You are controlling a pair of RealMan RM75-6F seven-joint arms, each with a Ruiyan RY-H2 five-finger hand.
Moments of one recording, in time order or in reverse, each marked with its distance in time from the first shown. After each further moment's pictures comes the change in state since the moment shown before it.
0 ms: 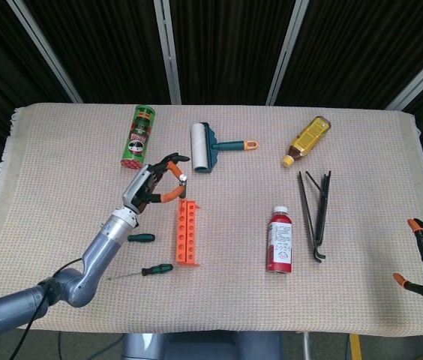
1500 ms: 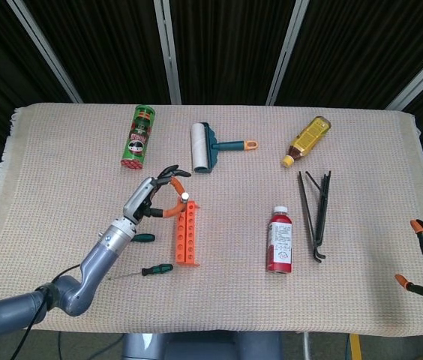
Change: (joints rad) left arm -0.011 0.002 0.141 0.027 0.059 0.101 0.102; right arm -0.005 -0.002 -0.001 0.015 -0.004 0.004 0.017
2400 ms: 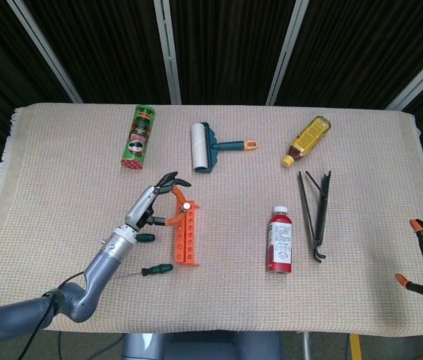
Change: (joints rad) left arm 0.009 -0.066 0.057 0.064 0.013 0.070 0.122; right arm 0.007 -0.003 0.002 0.008 0.012 -0.020 0.001
